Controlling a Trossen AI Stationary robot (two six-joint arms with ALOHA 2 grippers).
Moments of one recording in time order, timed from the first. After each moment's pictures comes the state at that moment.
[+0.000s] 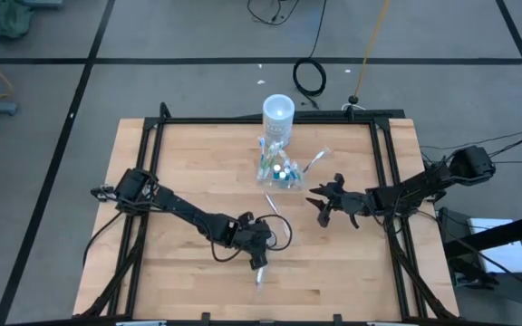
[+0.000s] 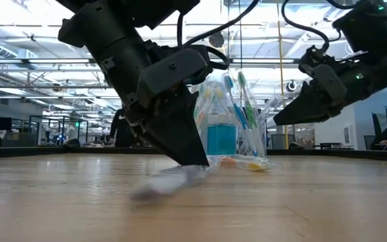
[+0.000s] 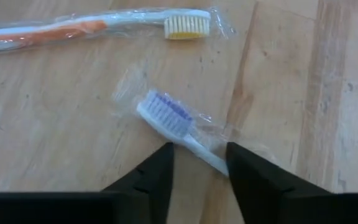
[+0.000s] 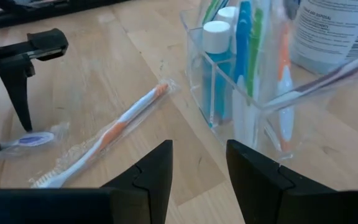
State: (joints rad) left arm -0.33 2.01 1.17 -0.14 -0.23 -0.58; right arm 0.20 1.26 0.21 0.58 0.52 0.38
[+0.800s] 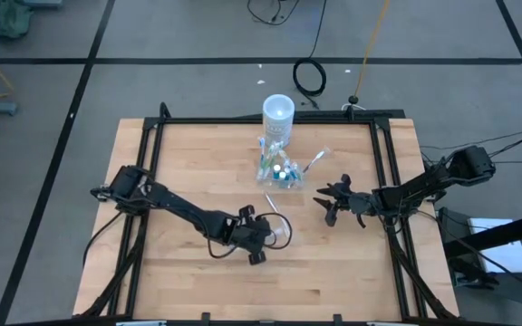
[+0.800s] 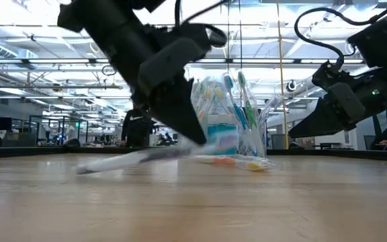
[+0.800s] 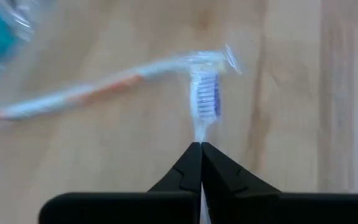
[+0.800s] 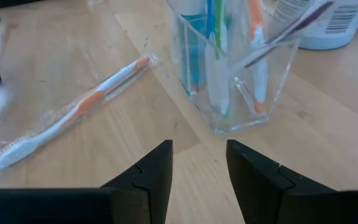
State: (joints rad) left arm -0.33 1.95 1.16 -0.13 -0.35 -0.43; right arm 0.20 1.26 0.07 0.71 0.53 0.38
